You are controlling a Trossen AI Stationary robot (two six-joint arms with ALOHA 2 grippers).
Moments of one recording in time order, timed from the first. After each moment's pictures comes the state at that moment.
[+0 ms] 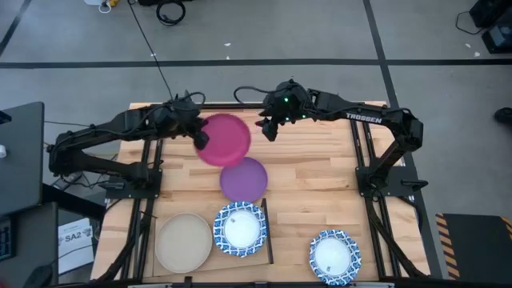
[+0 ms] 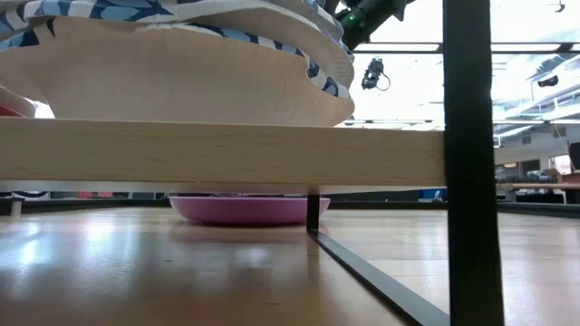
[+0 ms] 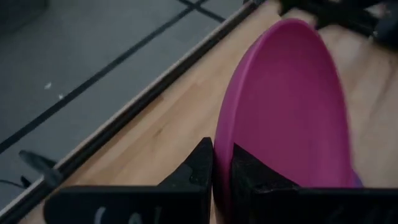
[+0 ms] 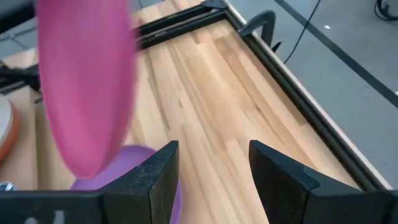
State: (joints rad) left arm 0.24 1.08 1.20 -0.82 -0.38 -0.29; right arm -0.35 1.62 1.48 -0.49 -0.08 0.12
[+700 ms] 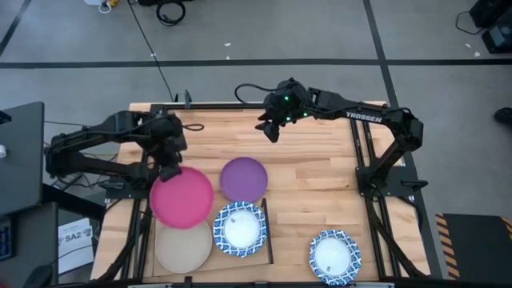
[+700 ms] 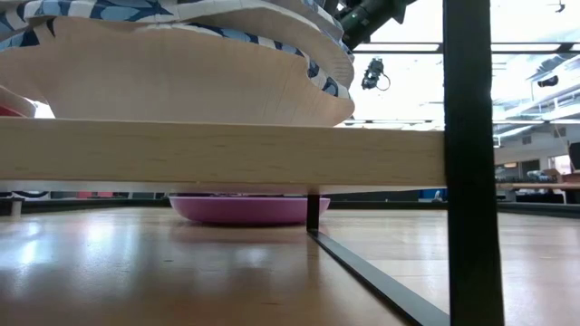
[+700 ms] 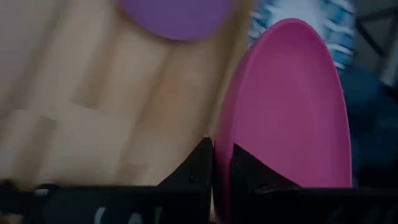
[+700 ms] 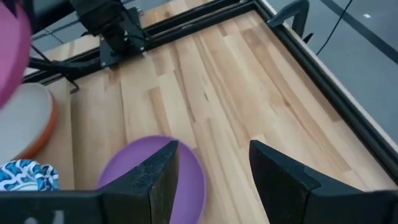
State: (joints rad) left arm 0.22 1.02 1.20 -1.38 0.35 -0.30; right arm -0.35 1.62 1.48 -0.50 -0.21 0.13
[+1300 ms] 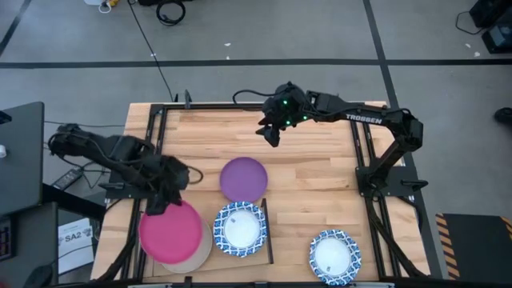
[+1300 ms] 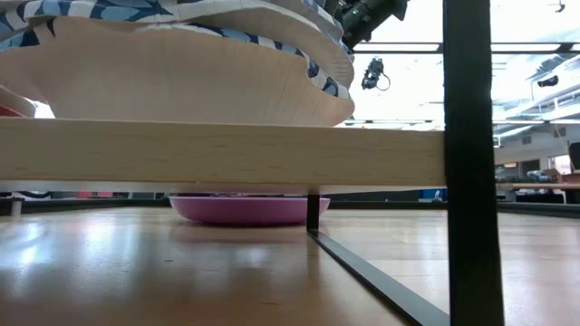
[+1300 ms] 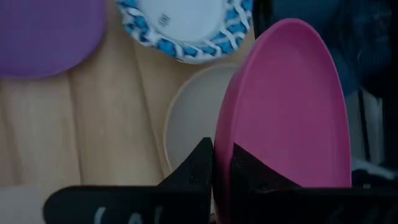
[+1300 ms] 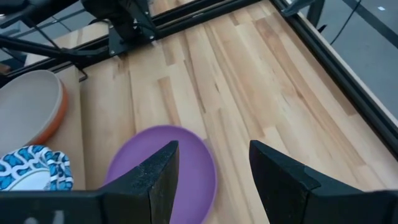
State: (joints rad) left arm -0.32 1.04 1.18 -1.16 0.26 -0.33; right arm -0.32 1.62 1.48 -0.53 -0.21 0.13
